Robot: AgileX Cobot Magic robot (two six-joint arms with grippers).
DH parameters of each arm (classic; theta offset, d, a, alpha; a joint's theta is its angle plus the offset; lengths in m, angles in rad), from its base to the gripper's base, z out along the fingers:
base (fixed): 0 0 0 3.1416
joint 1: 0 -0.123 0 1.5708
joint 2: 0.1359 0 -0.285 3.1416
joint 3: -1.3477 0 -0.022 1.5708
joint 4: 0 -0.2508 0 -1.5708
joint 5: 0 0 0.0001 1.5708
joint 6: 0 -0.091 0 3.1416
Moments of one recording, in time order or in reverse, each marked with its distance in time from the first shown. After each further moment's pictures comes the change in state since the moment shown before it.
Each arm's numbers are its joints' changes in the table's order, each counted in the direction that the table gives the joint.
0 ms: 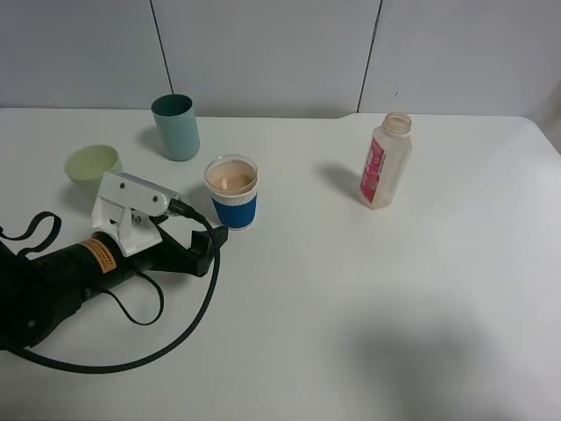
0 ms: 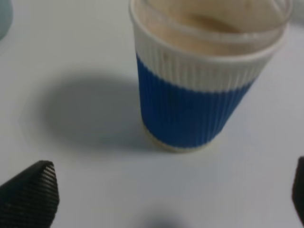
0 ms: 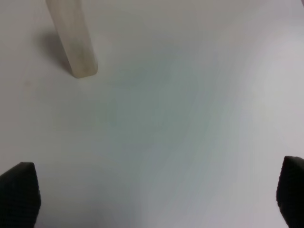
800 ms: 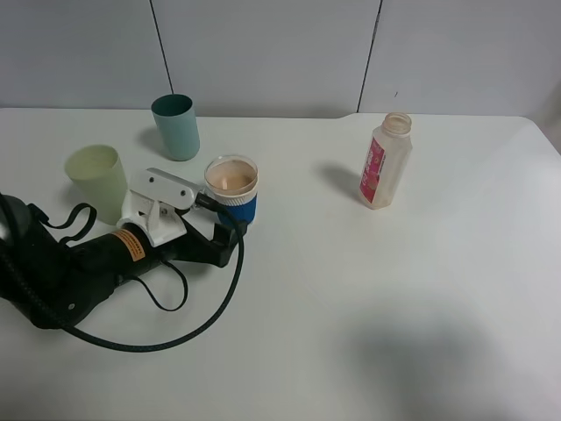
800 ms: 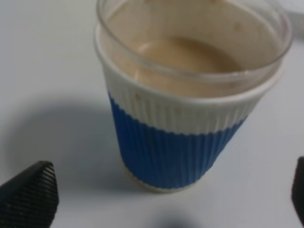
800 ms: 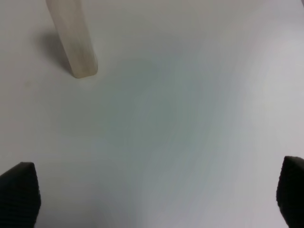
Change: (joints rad) left arm 0.000 0.092 0.099 -0.021 0.000 -0.007; right arm 0.000 0.000 0.000 0.000 0.000 0.000
